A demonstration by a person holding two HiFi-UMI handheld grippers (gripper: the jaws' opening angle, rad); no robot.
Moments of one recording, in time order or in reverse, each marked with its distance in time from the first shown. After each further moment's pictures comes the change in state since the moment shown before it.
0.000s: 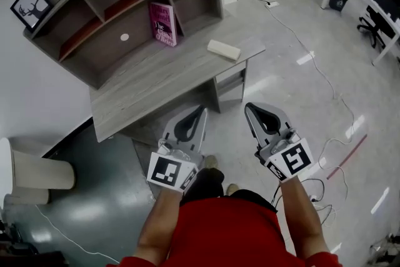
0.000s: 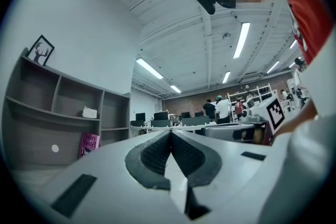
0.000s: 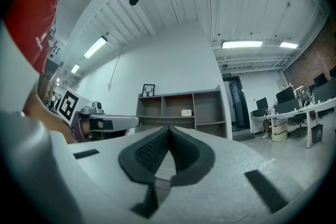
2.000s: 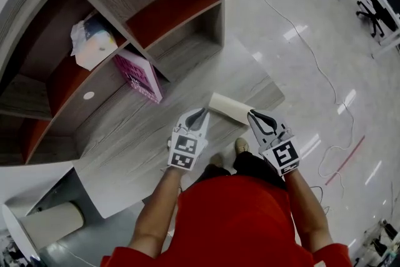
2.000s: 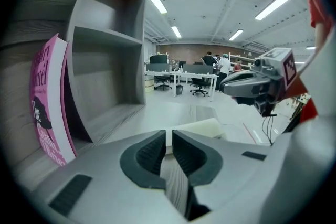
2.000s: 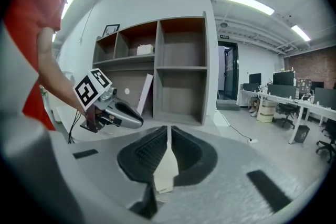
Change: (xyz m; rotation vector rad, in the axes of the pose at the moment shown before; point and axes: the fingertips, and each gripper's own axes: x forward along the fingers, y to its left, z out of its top) left arm 0.288 0.249 -0.319 -0.041 0.637 -0.154; right arm 0.255 -0.252 -0.228 -0.022 0.478 -0.085
